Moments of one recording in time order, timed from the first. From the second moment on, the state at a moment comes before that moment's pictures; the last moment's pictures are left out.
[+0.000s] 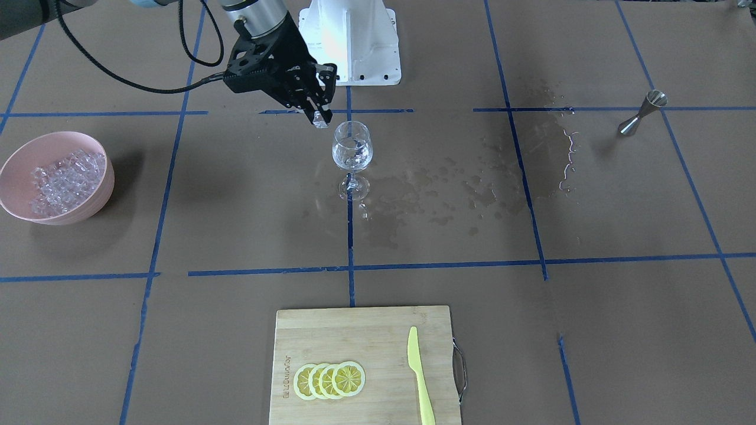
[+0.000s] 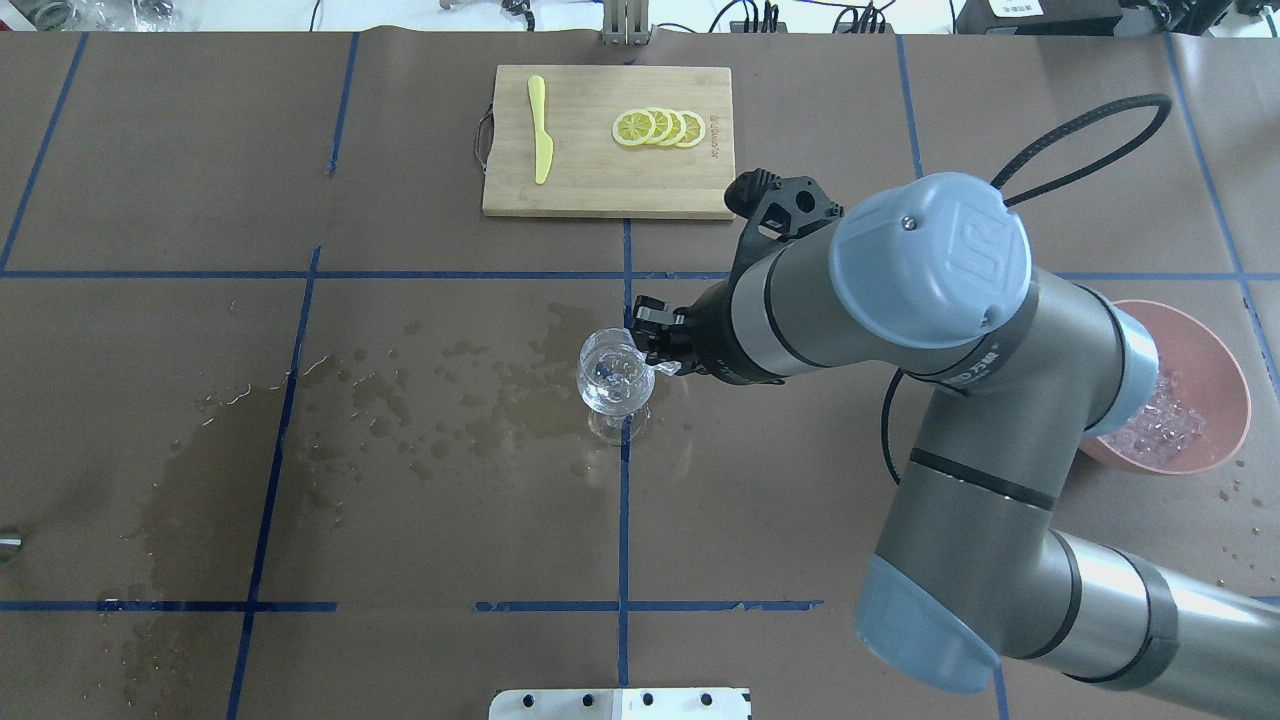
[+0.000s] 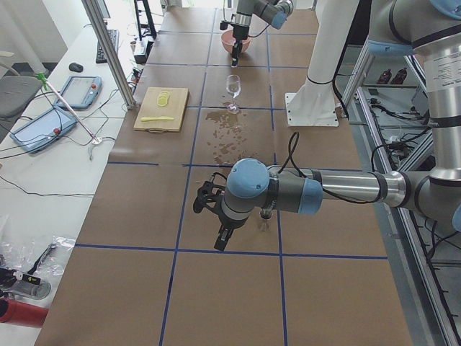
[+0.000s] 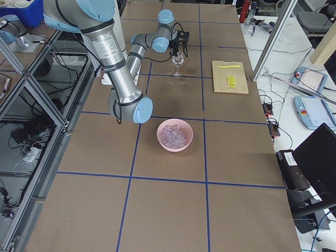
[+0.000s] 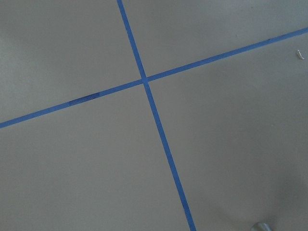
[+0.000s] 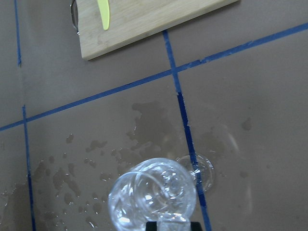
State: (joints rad) left arm -1.69 -1.30 -1.88 -1.70 -2.41 0.29; right arm 0.51 -0.96 2.03 -1.50 1.82 1.57
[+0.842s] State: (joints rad) left arm -1.69 -1.23 -1.84 -1.88 -2.41 0.29; right arm 0.48 -0.87 1.93 -1.51 1.79 1.59
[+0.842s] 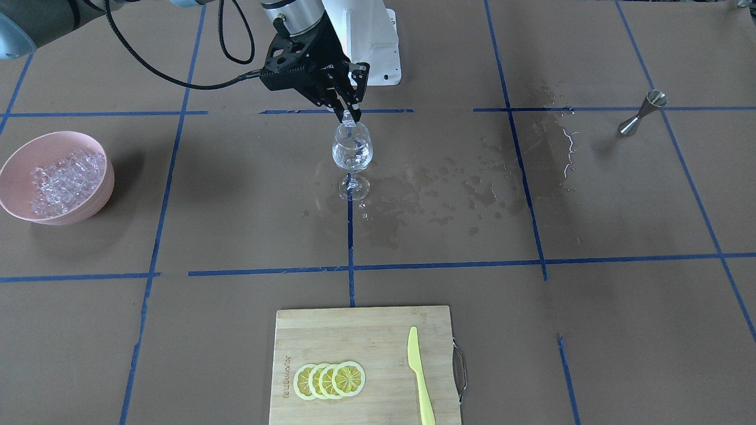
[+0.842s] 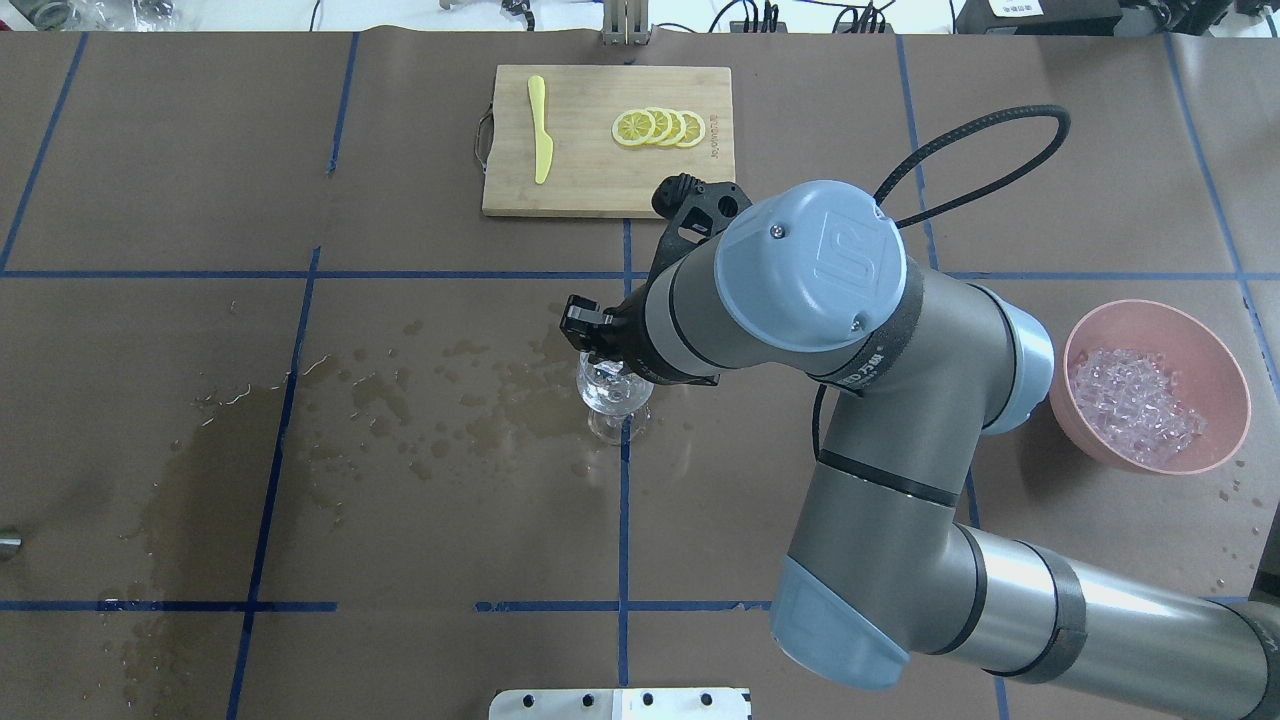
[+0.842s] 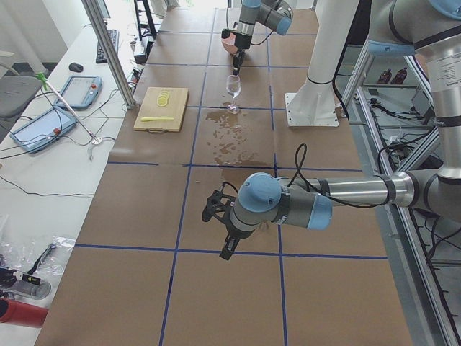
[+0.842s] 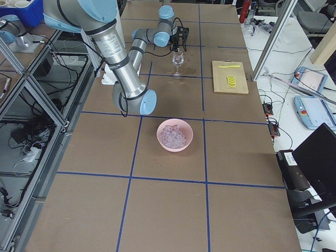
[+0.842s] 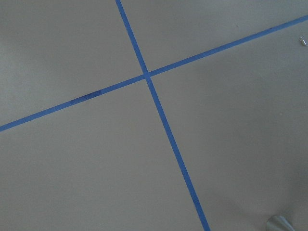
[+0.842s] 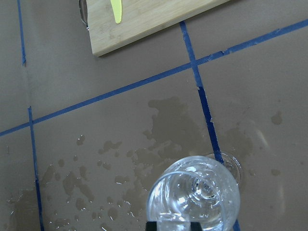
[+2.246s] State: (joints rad) left arm -1.69 -1.27 -1.83 -1.89 -2.40 0.09; right arm 1.09 -1.48 2.01 -1.51 2.20 0.73
